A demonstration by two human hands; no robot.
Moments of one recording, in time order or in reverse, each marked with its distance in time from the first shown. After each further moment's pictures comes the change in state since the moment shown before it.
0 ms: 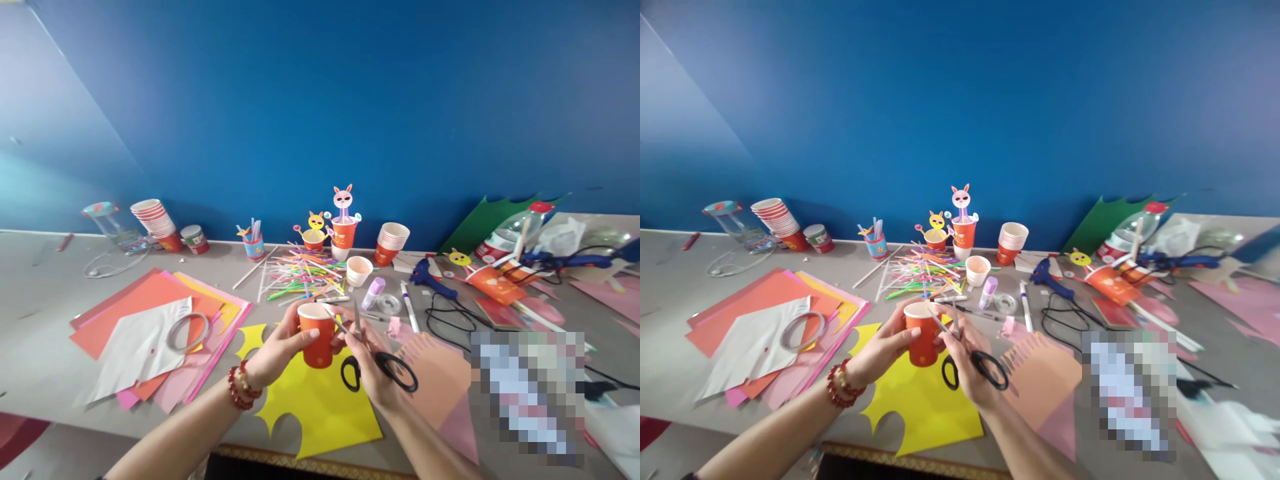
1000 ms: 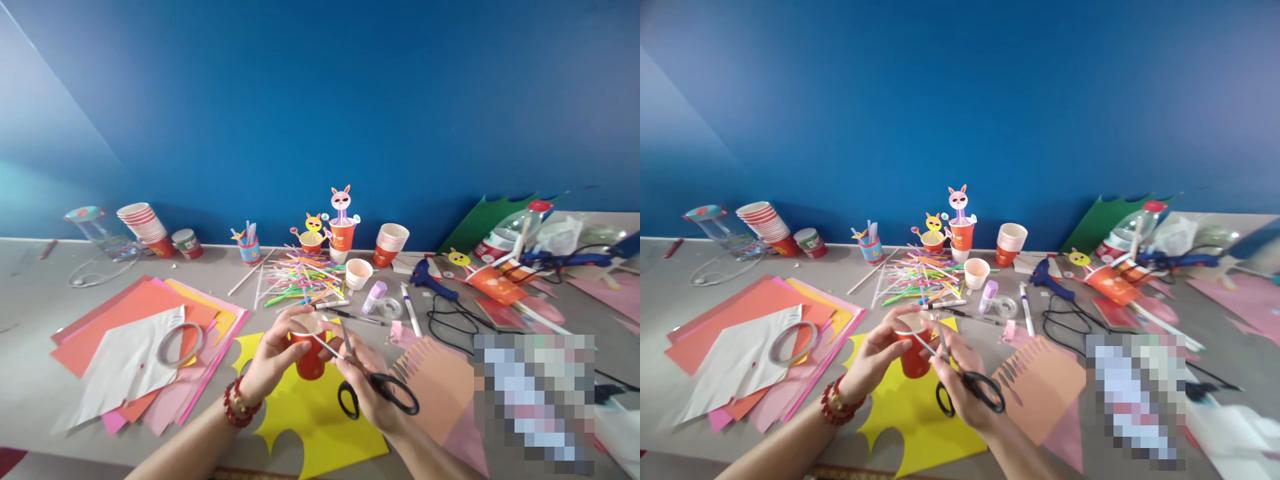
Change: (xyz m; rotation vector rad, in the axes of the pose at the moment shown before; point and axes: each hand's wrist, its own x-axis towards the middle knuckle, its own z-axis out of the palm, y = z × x) left_hand 0.000 -0.006 -0.019 0.282 0.024 0.292; right_hand -0.005 -0.006 -0.001 -0.212 -0.135 -0.020
